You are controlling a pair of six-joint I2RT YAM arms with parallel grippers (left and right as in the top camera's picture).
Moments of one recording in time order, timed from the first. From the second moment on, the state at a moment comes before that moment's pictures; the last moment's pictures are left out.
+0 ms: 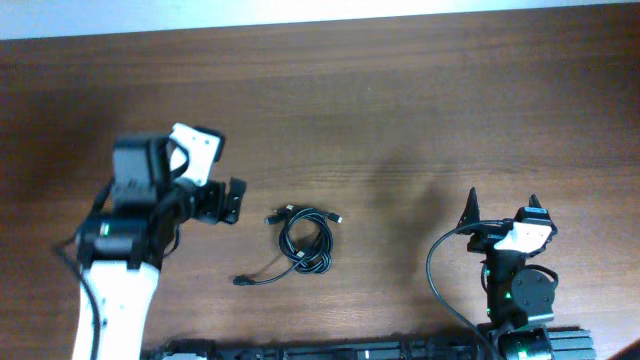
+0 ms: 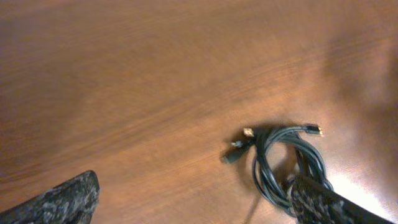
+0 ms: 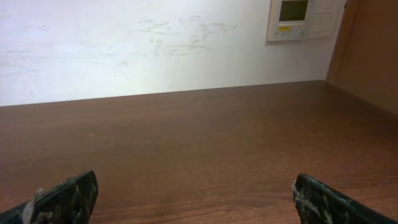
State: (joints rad) left arm -0.08 1.15 1.13 -0.95 0.21 0.24; right arm 0.07 0.01 0.01 -0.05 0.25 0.04
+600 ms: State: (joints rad) left arm -0.29 1.55 1.25 -1.15 0.24 0.11; right arm 0.07 0.01 0.01 -0.05 0.25 0.04
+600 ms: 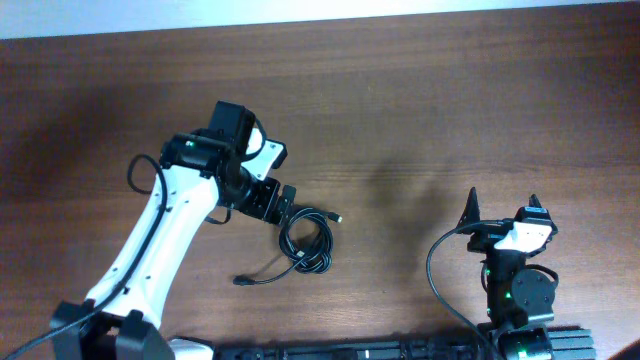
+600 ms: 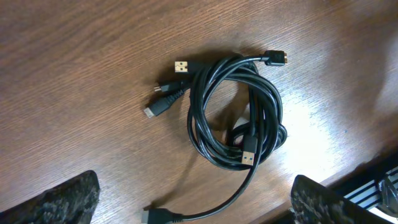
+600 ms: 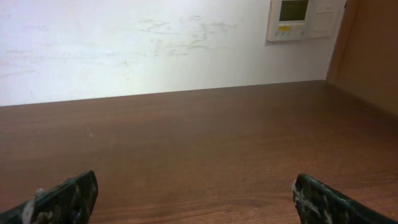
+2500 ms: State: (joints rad) left arm -0.41 1.58 0.94 -0.78 0.08 -0.25; right arm 0.07 0.01 0.01 -0.05 0.25 0.04
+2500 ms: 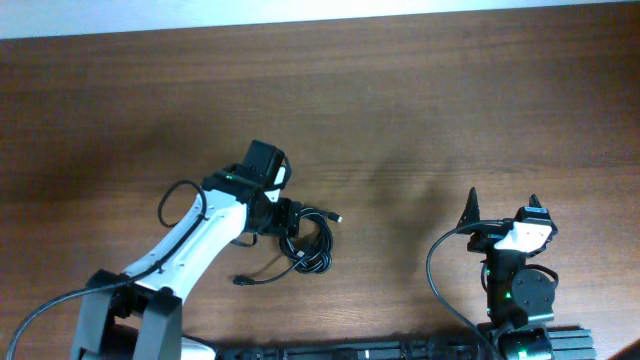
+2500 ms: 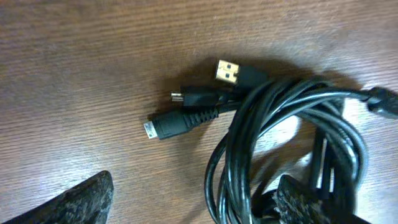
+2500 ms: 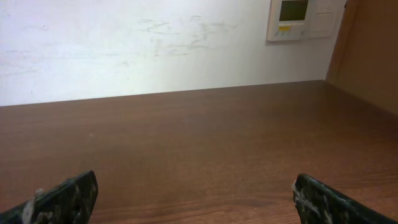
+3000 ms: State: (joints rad) left arm -0.57 1.58 0.92 -0.66 0.00 -0.24; right arm 0.07 0.01 0.01 -0.05 0.25 0.04
